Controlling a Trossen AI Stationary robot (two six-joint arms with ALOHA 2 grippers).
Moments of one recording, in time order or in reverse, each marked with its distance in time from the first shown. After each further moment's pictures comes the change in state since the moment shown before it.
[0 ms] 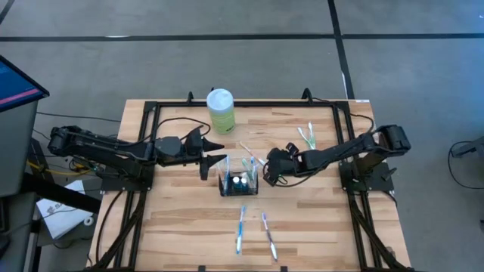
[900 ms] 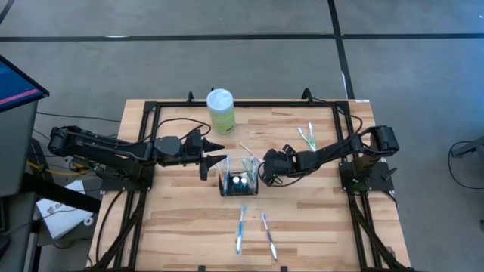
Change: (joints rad) left arm 0.000 0.000 0.000 0.014 0.018 -0.012; right arm -0.041 0.117 -0.001 0.085 -0.036 0.002
